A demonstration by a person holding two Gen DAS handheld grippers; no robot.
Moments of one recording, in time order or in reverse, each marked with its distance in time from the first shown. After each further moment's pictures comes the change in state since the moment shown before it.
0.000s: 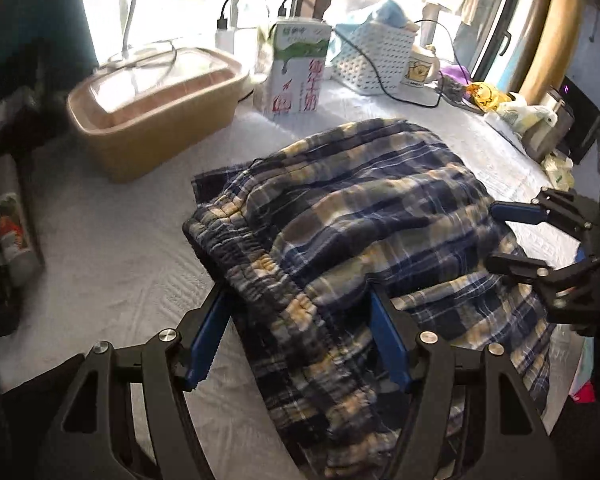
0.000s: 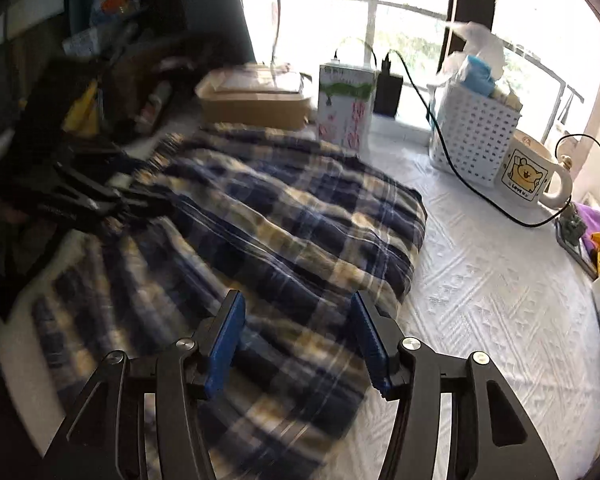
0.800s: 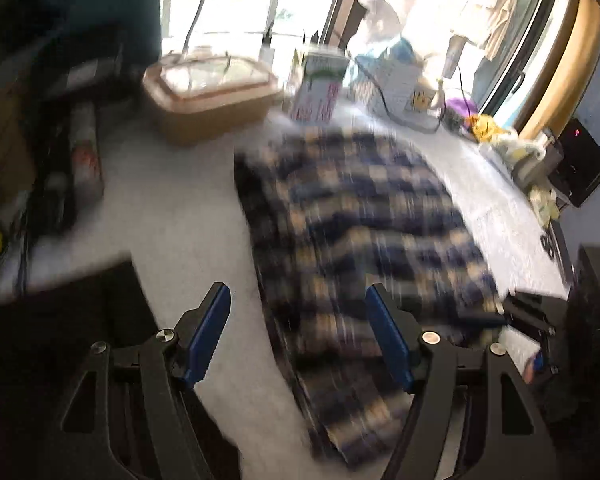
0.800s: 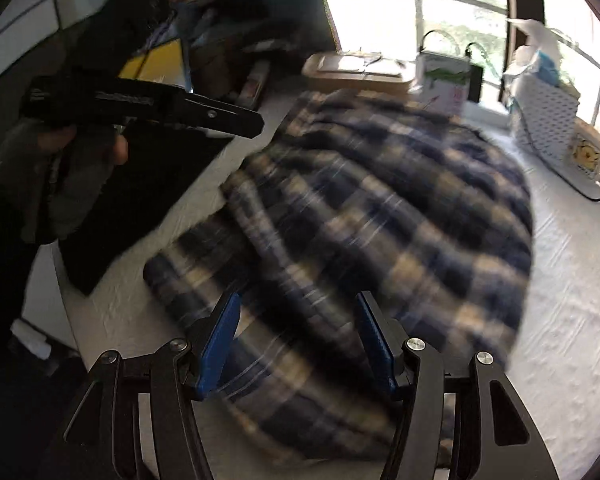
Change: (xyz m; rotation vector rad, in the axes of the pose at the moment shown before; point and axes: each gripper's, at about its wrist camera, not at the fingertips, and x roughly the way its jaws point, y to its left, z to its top) left arm -0.078 -0.012 -0.055 -0.152 -0.023 0.014; right arm -0.037 0.098 -0.047 -0.012 0.004 0.244
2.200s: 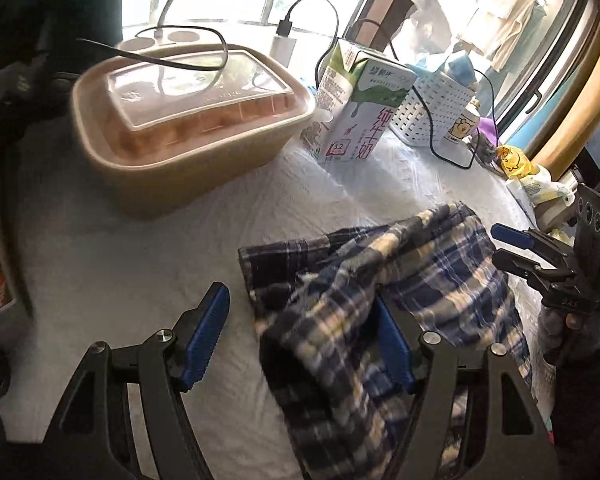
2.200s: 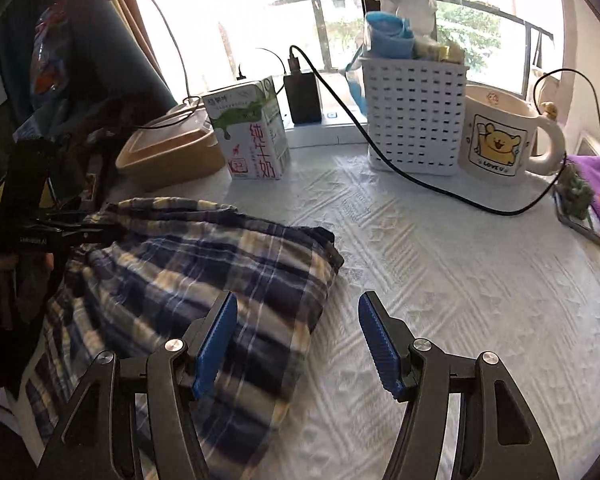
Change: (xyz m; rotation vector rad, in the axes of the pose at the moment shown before) left arm 0.099 0.045 0.103 -0.022 0.018 -0.087; right arm 0.017 -0.202 0.067 0.243 -0.102 -0.139
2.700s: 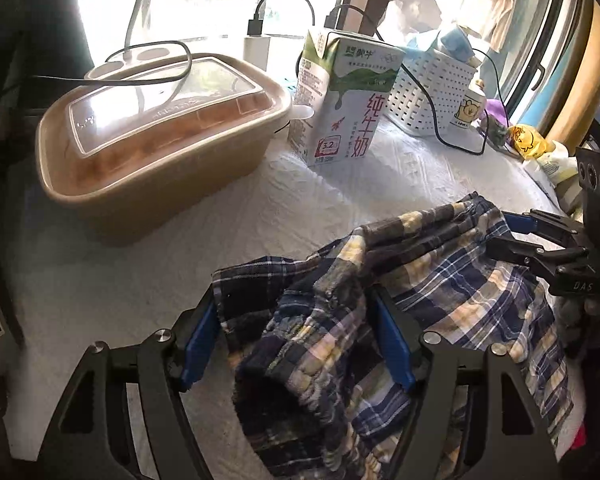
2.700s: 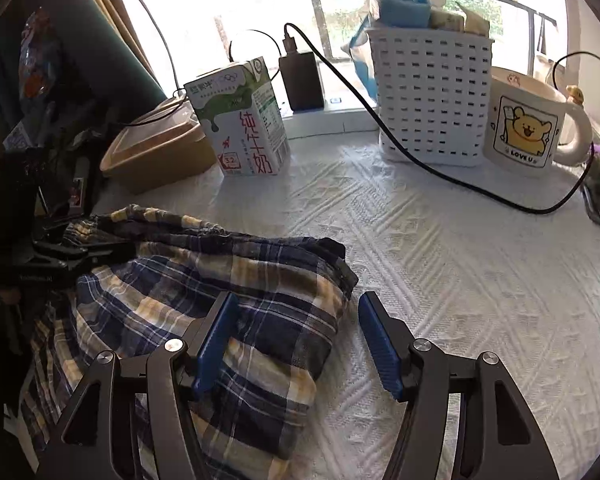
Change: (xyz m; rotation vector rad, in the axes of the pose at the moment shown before) left arm 0.017 -0.023 -0.003 0.100 -0.041 0.097; right arm 0.037 0.001 0.010 0.034 0.028 0.026
